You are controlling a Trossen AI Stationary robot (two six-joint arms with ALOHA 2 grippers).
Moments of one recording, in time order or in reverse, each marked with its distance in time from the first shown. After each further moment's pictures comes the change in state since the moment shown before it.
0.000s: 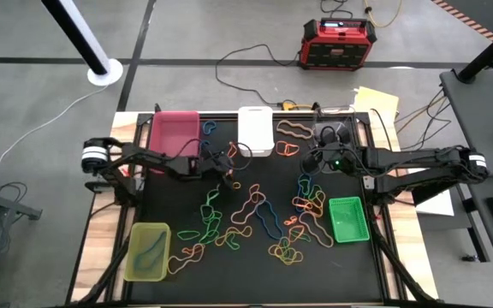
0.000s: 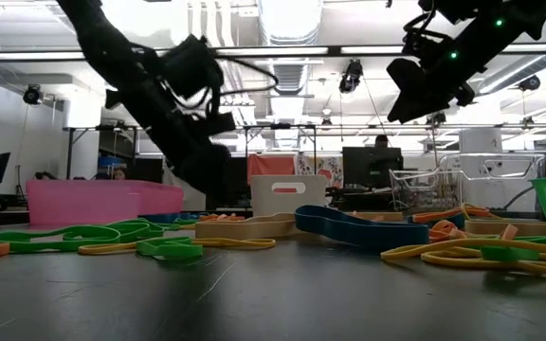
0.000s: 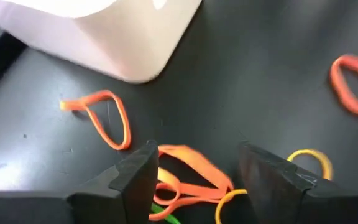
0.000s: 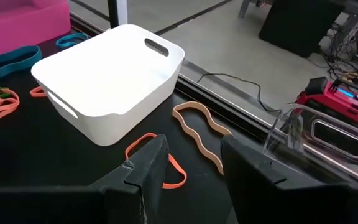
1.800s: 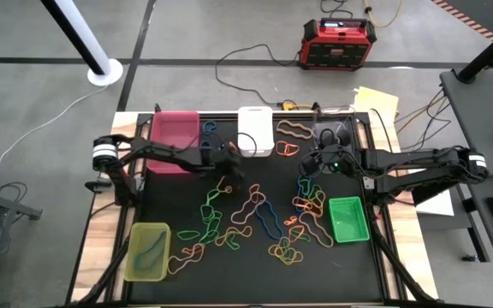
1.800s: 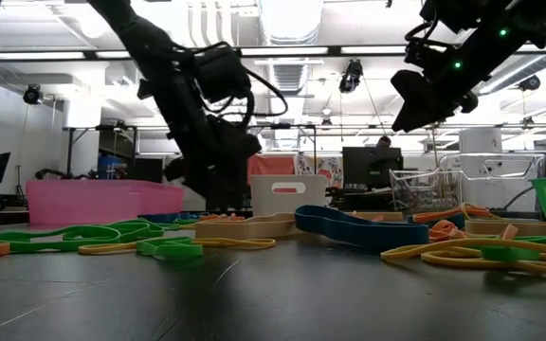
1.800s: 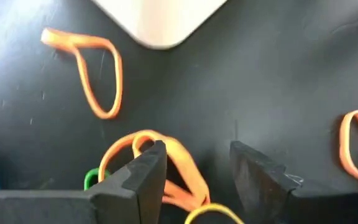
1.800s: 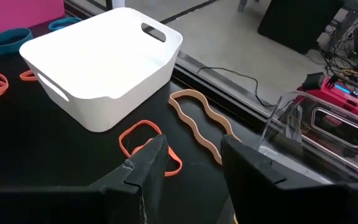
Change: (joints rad) left arm 0.054 0.089 0.226 -0.327 0.109 -0.424; right arm 0.000 0.000 -0.043 0.007 -0.002 0.000
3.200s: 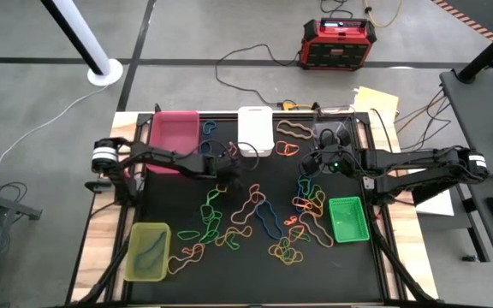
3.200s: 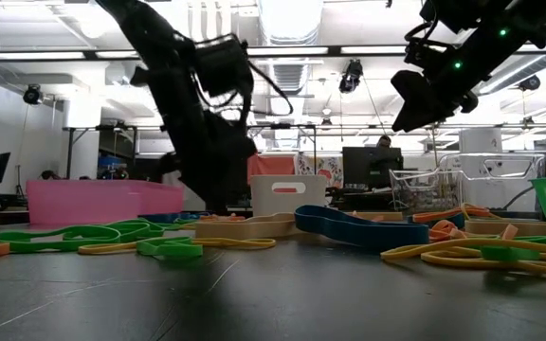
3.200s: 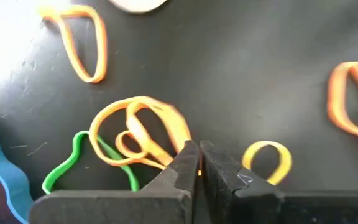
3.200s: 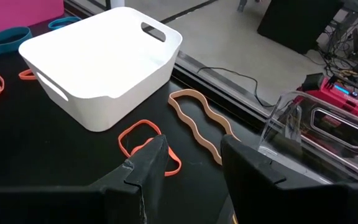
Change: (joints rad) left arm -0.102 -0.008 0.032 -0.116 -0.056 -0.018; right arm 0.000 0.000 0.000 -0.001 0.000 -0.004
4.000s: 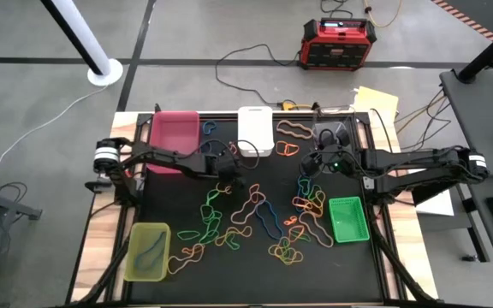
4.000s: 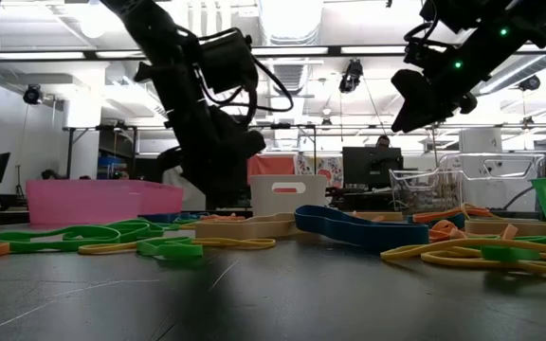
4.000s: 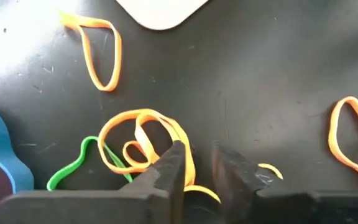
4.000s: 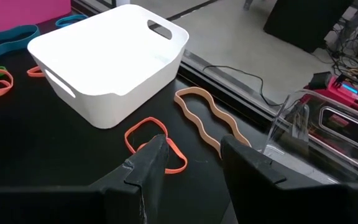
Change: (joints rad) left arm -0.001 0.026 0.036 -0.014 -0.055 -0.103; right arm 0.000 0.000 0.000 0.000 -0.024 0.002
